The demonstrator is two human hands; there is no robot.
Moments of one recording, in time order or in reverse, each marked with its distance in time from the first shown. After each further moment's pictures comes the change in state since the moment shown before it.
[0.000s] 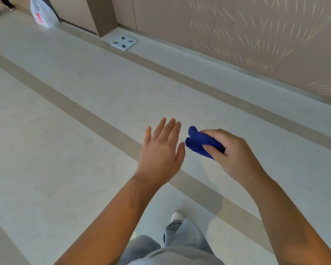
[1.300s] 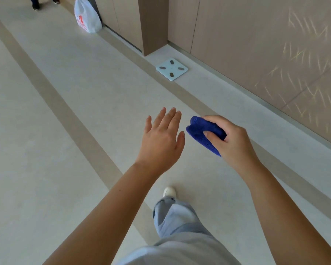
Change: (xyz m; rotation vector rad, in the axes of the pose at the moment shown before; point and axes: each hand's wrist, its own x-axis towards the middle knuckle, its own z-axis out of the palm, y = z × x) left_hand 0.626 -0.592 -0.091 -0.003 0.073 -0.225; right_hand 0.865 -0.136 0.238 0.080 -0.066 -0.125
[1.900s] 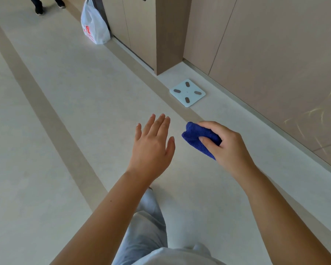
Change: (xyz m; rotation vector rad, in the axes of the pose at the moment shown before) left_hand 0.319 -0.249 -0.034 -0.018 0.004 -0.130; right_hand 0.393 -0.033 0.124 -0.022 -0.077 -0.030
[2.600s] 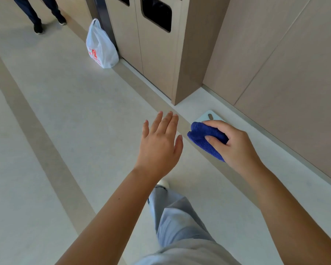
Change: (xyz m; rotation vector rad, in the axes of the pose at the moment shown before) left_hand 0.407 -0.256 -0.070 0.050 0.010 0.076; right_hand 0.459 -0.062 0.132 0.008 -0.005 0.021
